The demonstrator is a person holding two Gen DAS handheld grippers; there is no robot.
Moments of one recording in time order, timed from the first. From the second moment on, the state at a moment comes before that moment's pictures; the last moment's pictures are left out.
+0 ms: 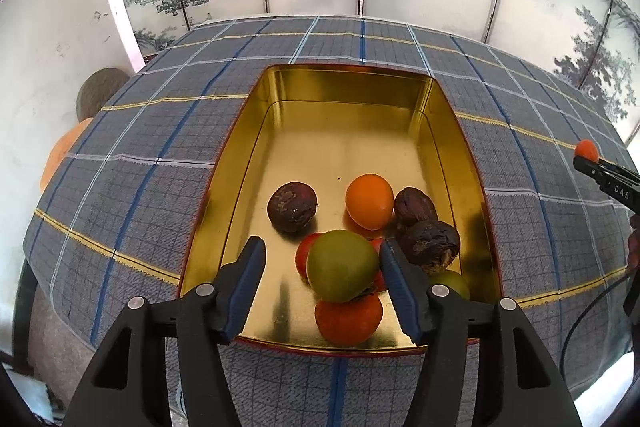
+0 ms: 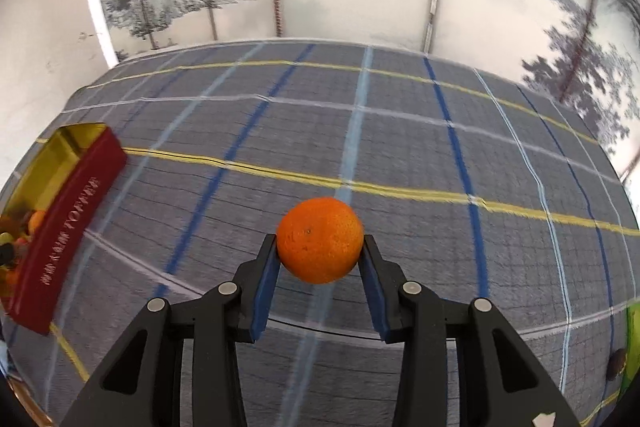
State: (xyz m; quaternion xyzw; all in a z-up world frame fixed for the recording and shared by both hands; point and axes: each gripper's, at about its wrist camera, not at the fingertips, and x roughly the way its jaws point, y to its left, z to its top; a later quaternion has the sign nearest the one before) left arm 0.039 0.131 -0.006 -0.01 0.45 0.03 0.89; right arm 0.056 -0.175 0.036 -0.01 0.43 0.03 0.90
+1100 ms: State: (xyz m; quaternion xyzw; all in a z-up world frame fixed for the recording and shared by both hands) left arm -0.011 0.204 0.019 -0.06 0.43 0.13 0.89; right arm 0.040 0.092 0.041 -0.12 0.42 0.28 0.85
